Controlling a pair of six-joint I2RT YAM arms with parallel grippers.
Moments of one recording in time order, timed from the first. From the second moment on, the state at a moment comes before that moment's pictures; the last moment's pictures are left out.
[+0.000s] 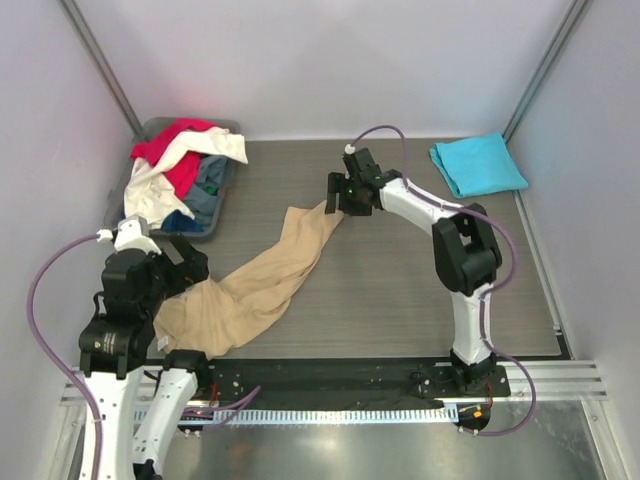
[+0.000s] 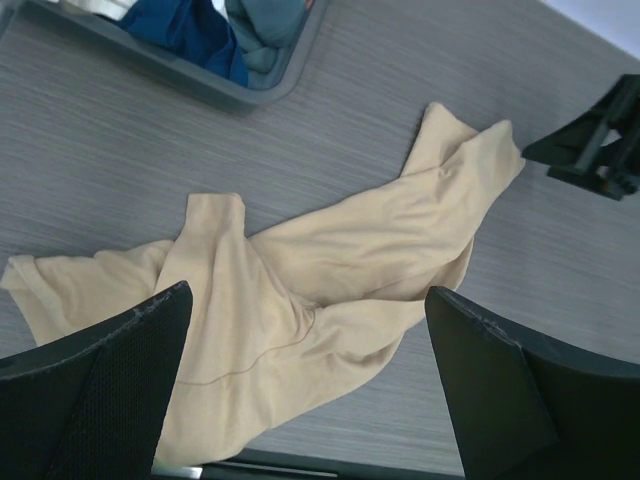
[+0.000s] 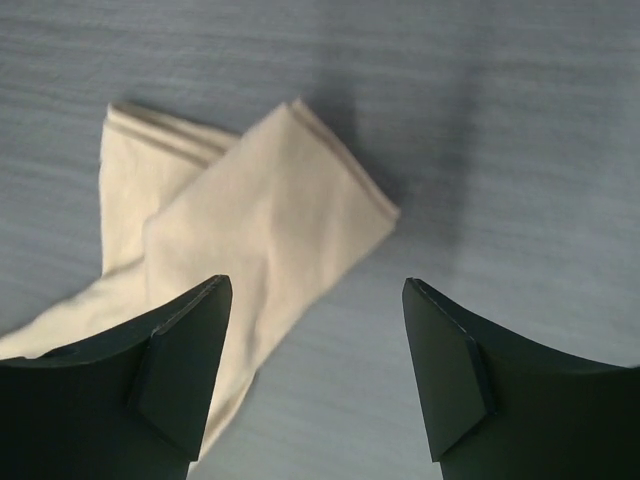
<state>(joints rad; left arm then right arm) -0.07 0.55 1.00 -0.96 -0.09 -0.44 0.50 2.03 1.58 -0.44 -0.05 0.48</state>
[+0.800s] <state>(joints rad) -0.07 0.39 0.87 -0.86 -0.12 -0.50 0.70 2.55 2.31 -0.56 0.00 0.34</state>
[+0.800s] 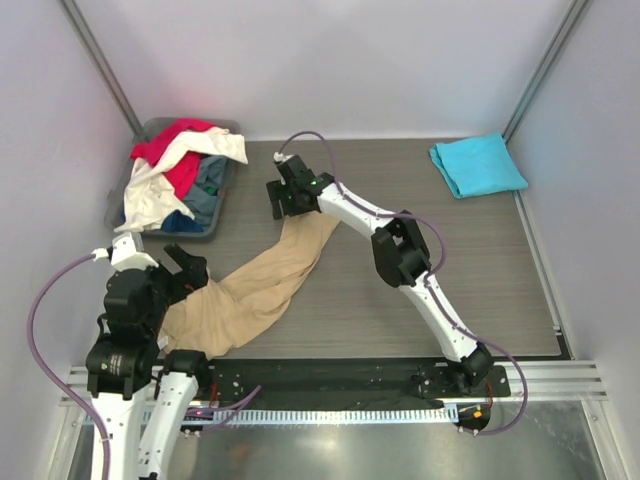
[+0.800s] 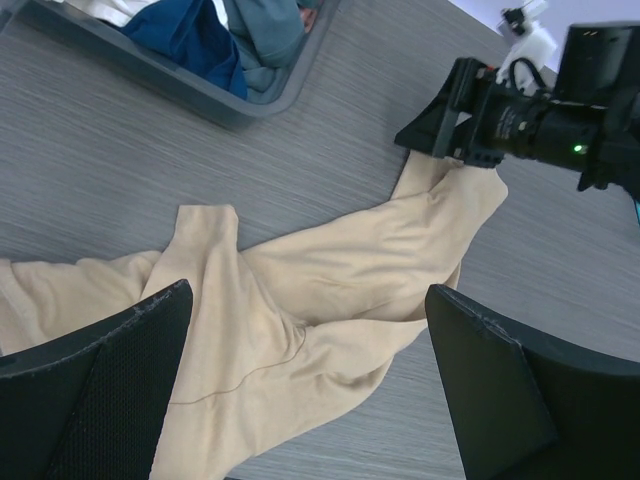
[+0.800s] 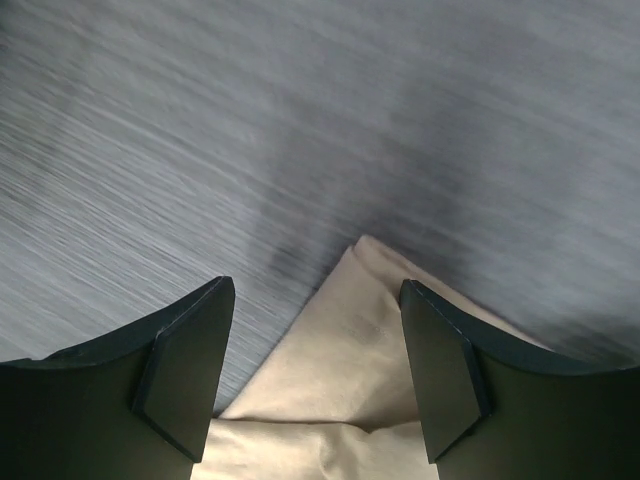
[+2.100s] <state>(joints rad) -0.07 0.38 0.86 -0.85 -0.13 -0.50 0.54 0.98 1.27 -0.41 0.52 0.42</state>
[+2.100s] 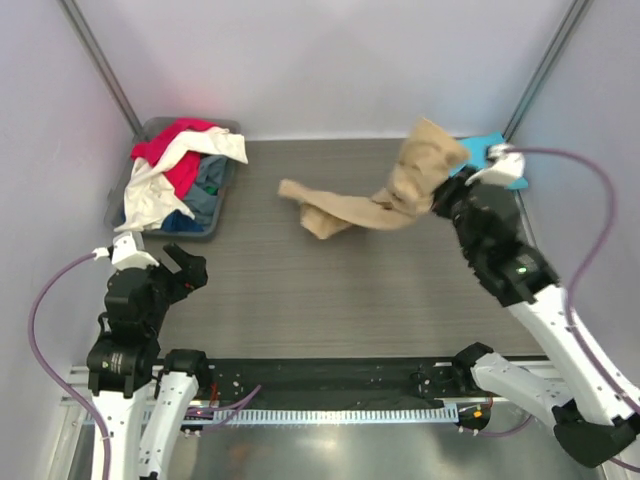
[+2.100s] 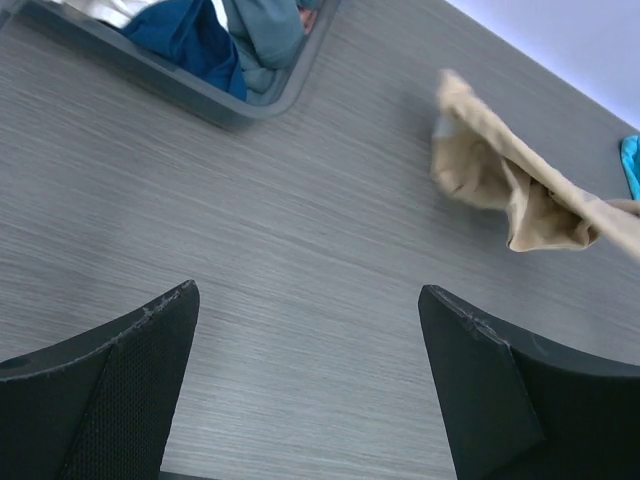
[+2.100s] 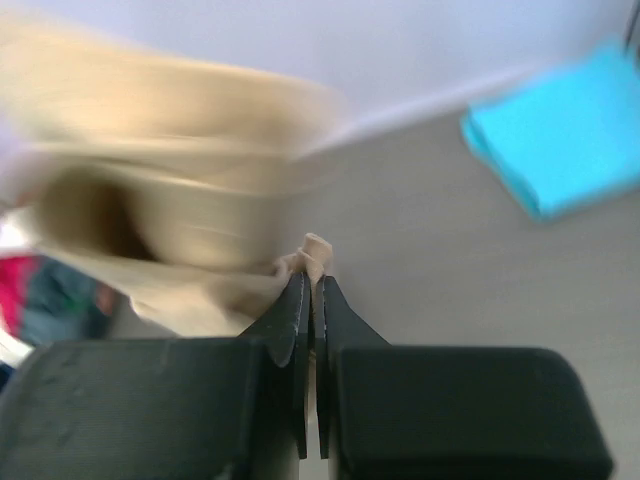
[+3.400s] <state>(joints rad) -0.47 2.37 1.89 -0.27 0.16 -0.69 0.11 0.85 0.70 -0.58 0.44 0.74</state>
